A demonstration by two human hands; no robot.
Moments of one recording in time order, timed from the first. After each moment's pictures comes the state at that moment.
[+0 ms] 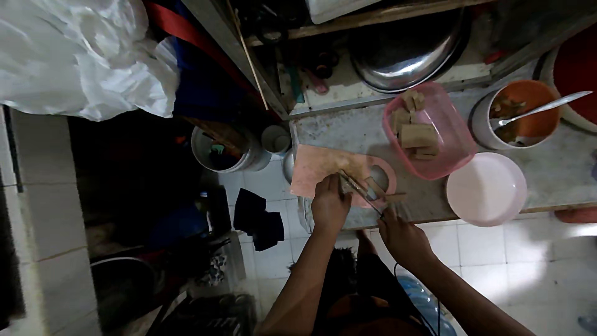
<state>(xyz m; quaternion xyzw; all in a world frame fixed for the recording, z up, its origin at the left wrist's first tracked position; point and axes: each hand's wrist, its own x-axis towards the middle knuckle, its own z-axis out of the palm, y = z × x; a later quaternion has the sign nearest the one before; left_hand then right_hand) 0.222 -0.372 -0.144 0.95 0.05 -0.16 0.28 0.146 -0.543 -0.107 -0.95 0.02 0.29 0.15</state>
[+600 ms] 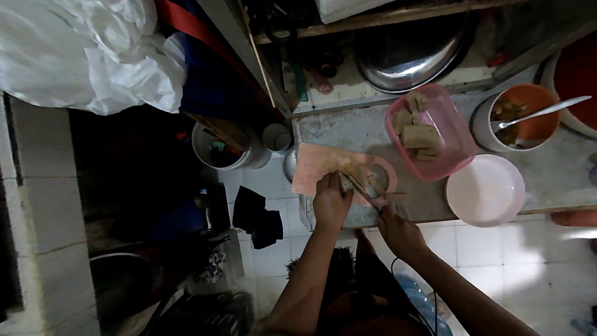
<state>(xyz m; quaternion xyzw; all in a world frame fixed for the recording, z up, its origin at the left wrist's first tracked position) 0.224 -0.373 -0.146 0.94 0.07 -0.15 0.28 0.158 -0.545 -0.115 -0.91 0.05 0.39 0.15</state>
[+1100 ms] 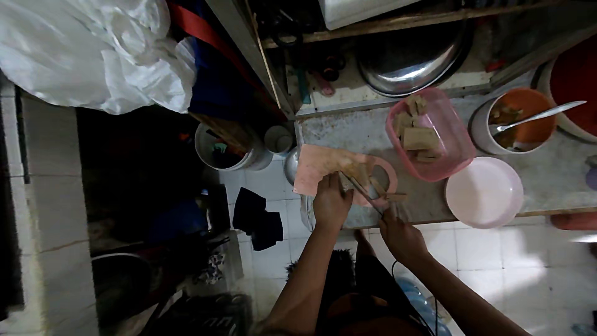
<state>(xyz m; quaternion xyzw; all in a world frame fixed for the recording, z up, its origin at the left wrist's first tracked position) 0.228 -0.370 -0.141 0.94 0.08 -0.18 0.27 0.153 -0.540 -0.114 -0.91 0.06 0.38 0.13</state>
